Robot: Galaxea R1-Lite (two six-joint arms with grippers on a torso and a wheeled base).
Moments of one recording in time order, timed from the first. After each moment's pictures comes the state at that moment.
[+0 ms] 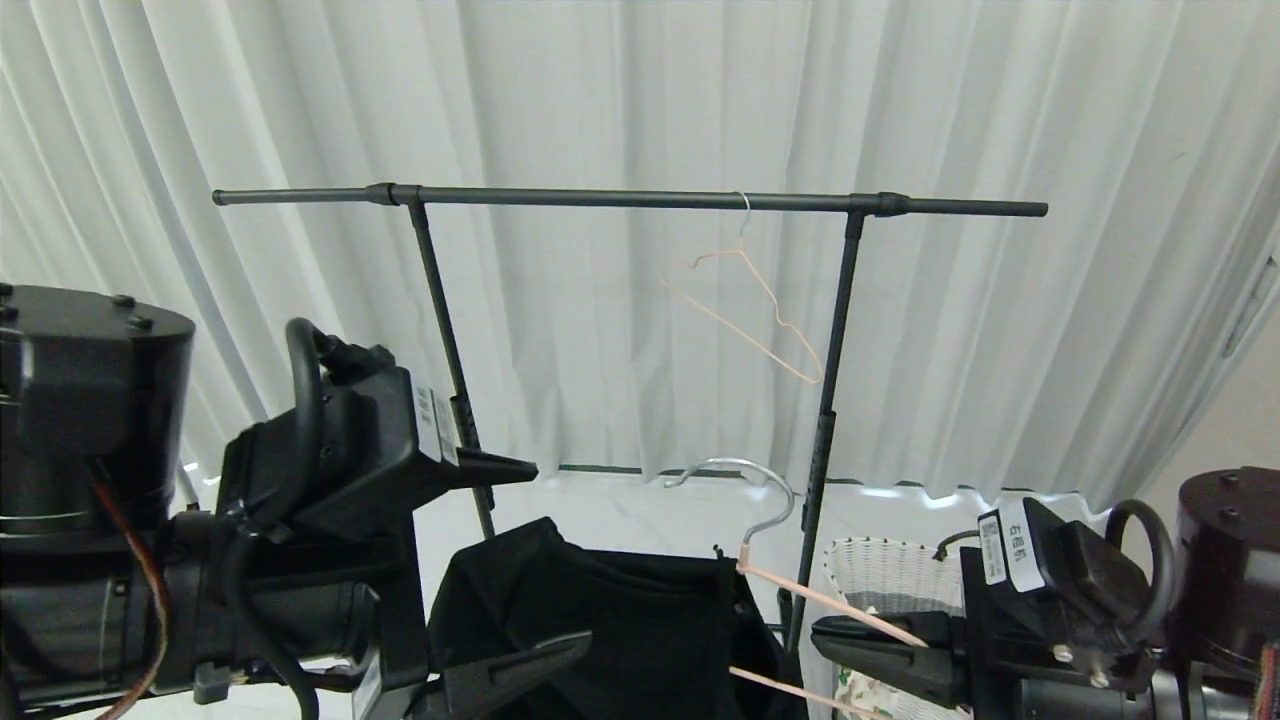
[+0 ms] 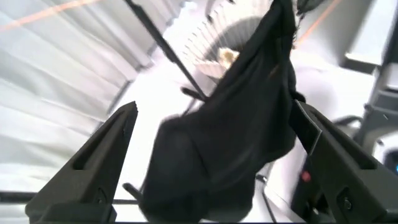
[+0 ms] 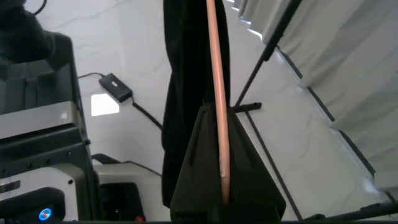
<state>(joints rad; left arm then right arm) -0.61 1.28 -0.77 0.00 -0.36 0.52 0.85 1.45 -0.39 -0.77 0.41 -0.19</state>
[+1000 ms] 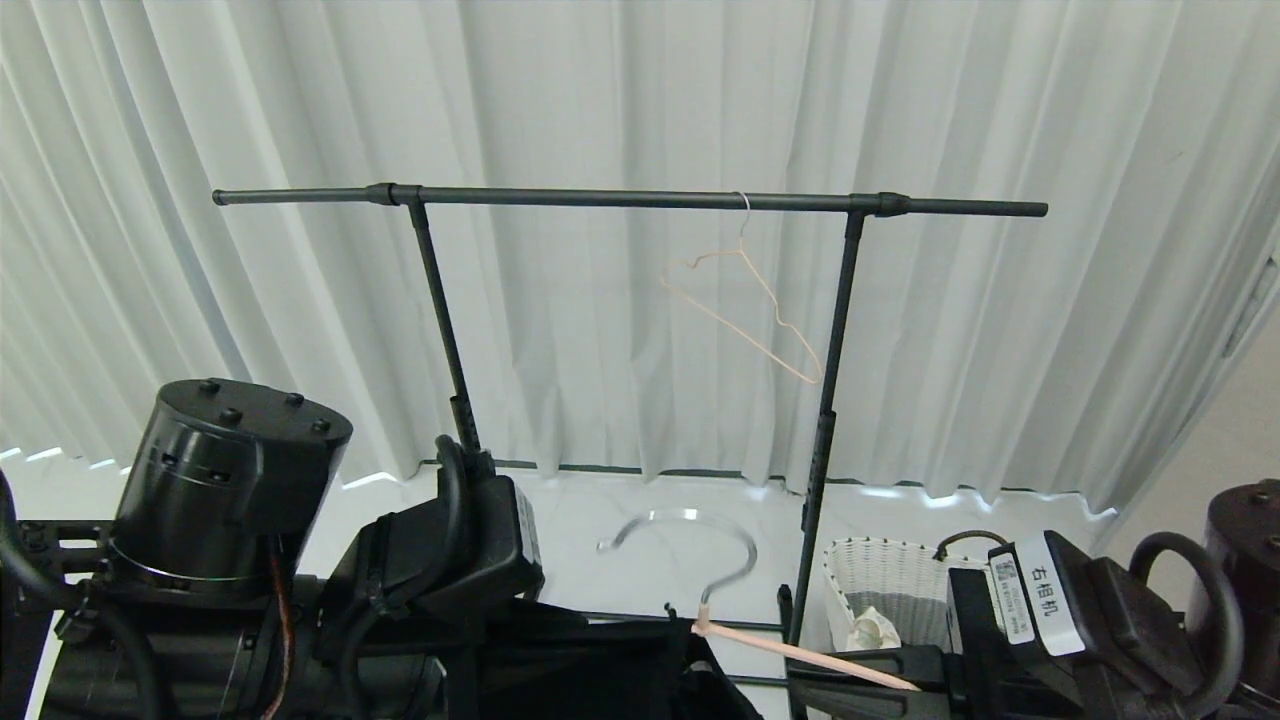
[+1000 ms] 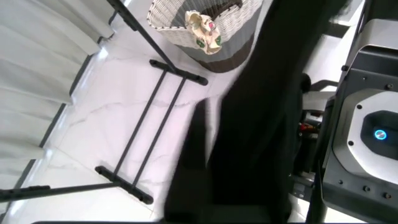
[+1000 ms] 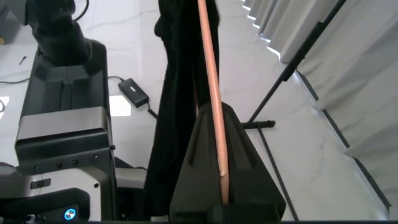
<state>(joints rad) -0.64 1.38 -0.70 0.00 -0.39 0.53 0.95 1.43 -0.41 -0.77 0.40 -0.19</state>
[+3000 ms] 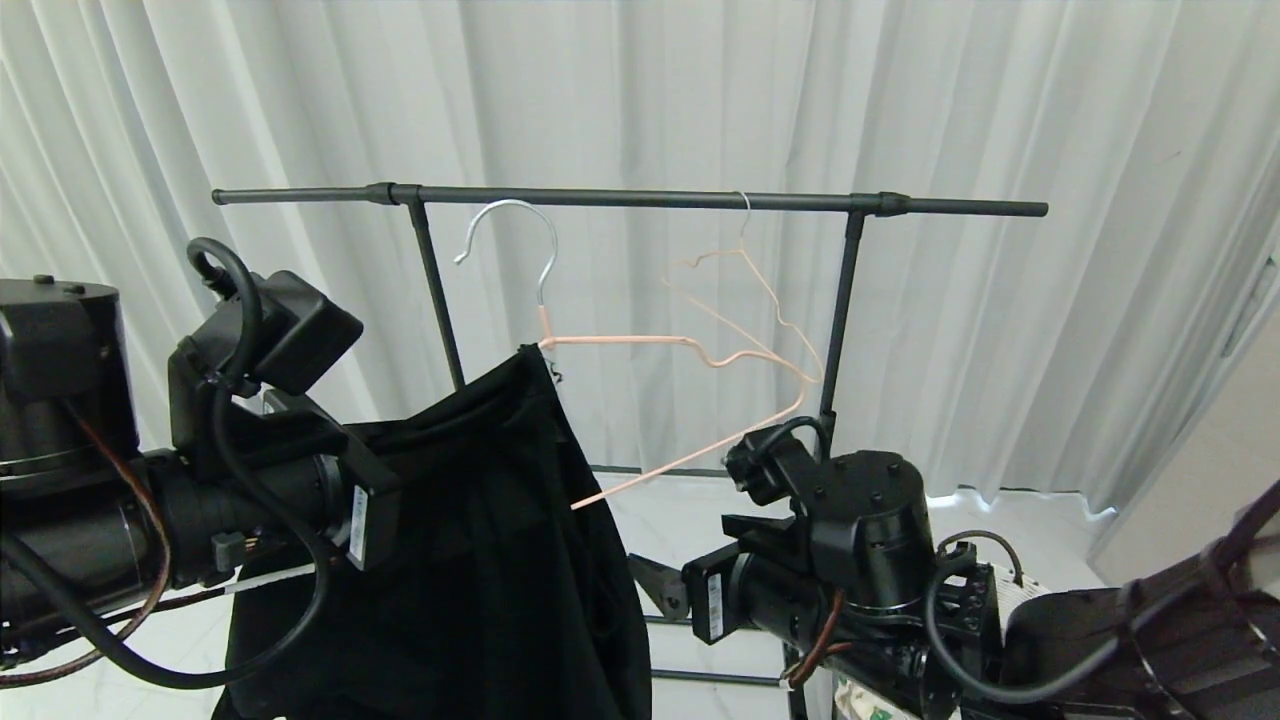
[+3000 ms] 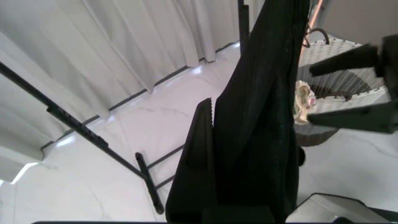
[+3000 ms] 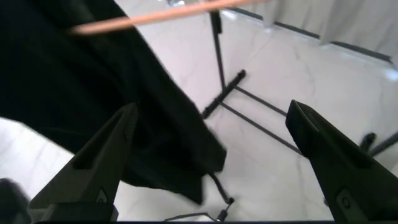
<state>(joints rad) -0.37 1.29 -0.69 -0.28 -0.21 0.27 1.01 1.93 -0.80 -0.78 -0.17 0.36</state>
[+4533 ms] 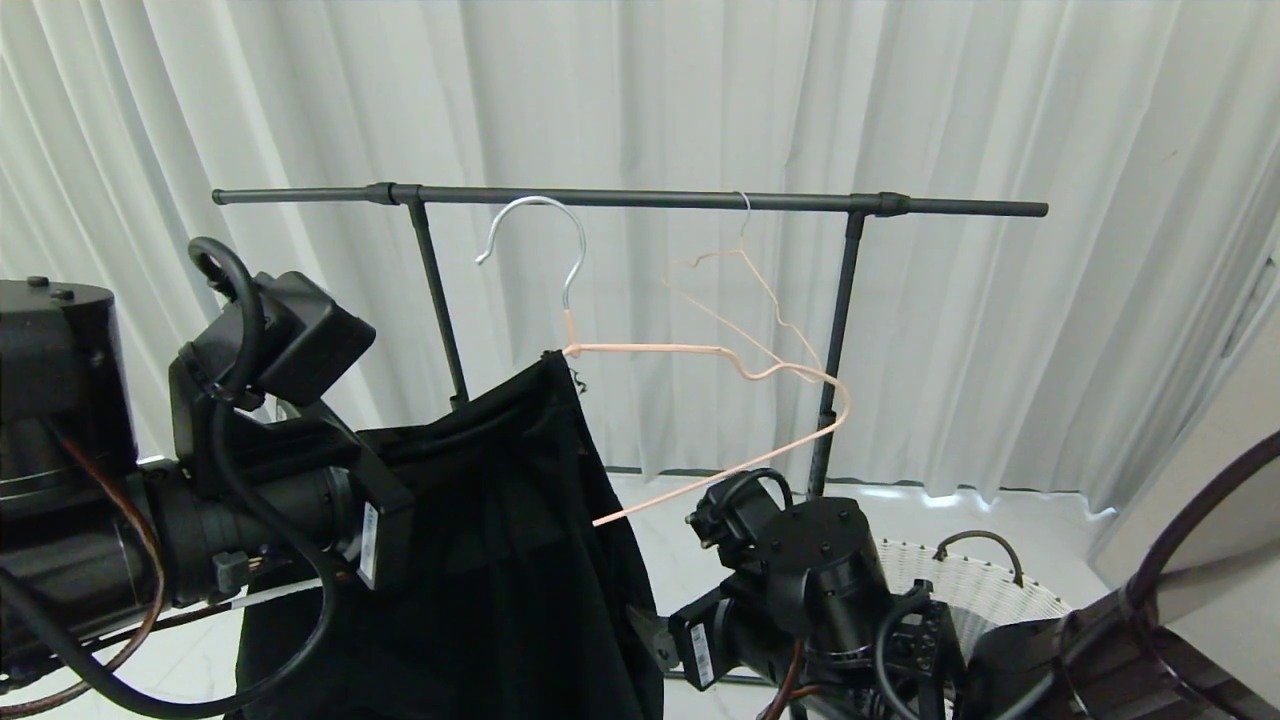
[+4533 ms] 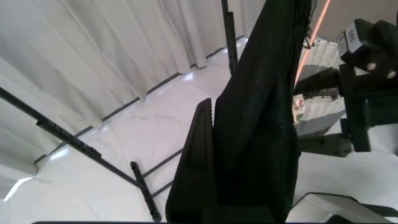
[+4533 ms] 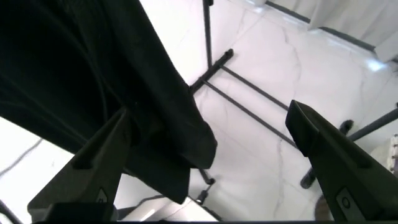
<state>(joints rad) -0.46 1.28 -0.68 -0.29 -0.17 0.27 1.03 2.00 -0.78 -0.78 -0.24 0.26</state>
